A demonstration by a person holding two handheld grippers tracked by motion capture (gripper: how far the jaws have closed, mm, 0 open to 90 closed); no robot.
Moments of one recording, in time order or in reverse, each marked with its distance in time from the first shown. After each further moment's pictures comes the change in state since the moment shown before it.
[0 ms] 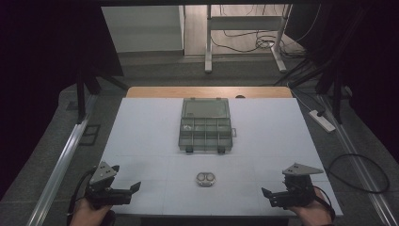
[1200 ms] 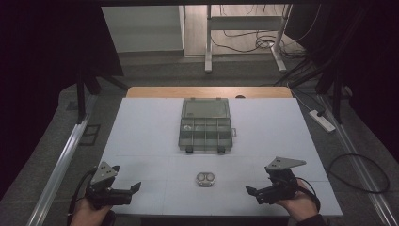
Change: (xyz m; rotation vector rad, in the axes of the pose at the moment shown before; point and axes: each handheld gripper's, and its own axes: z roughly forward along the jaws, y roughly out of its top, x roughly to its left) left arm -0.001 0.000 0.001 0.008 0.008 0.001; right arm 0.020 0.027 0.021 -0.045 0.178 -0.091
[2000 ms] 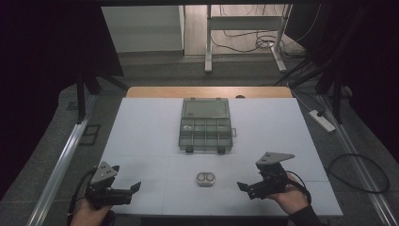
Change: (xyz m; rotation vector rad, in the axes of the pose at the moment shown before) left arm 0.000 0.000 0.000 0.003 0.001 -0.002; right arm 0.006 0.019 0.019 0.014 0.045 -0.028
